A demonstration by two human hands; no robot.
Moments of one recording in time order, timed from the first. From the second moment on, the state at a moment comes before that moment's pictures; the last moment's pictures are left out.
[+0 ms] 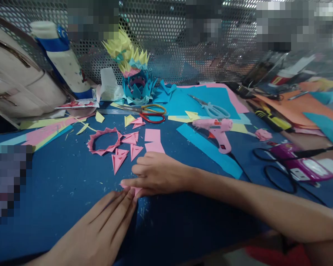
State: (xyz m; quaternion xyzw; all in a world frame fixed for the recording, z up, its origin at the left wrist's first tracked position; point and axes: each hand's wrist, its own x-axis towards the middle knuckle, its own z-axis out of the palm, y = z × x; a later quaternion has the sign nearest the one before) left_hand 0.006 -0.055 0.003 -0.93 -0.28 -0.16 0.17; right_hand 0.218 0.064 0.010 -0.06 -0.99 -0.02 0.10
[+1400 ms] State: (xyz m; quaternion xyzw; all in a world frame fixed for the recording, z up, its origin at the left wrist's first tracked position) left_hand 0.003 0.003 0.017 -0.64 -0.48 -0.40 -0.45; right_hand 0.215 0.039 0.017 -0.24 -0.82 0.44 0.28
